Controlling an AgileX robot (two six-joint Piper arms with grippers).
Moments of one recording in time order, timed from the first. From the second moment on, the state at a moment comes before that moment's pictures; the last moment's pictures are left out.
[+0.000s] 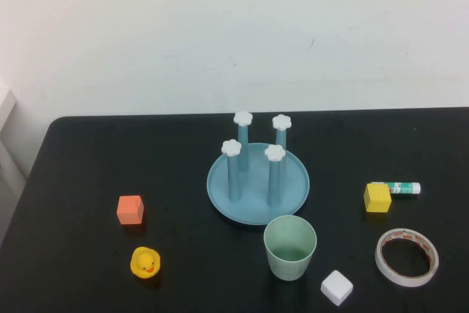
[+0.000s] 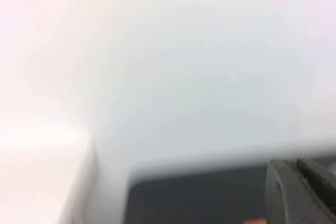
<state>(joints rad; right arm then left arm) -0.02 -0.01 0.03 -0.06 0.09 -0.11 -0.07 -0.01 0.02 -0.03 0.00 0.05</state>
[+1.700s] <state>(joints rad) 0.18 1.35 -0.78 0.90 0.65 -1.16 -0.07 0.31 -0.30 -0.14 0.36 0.14</state>
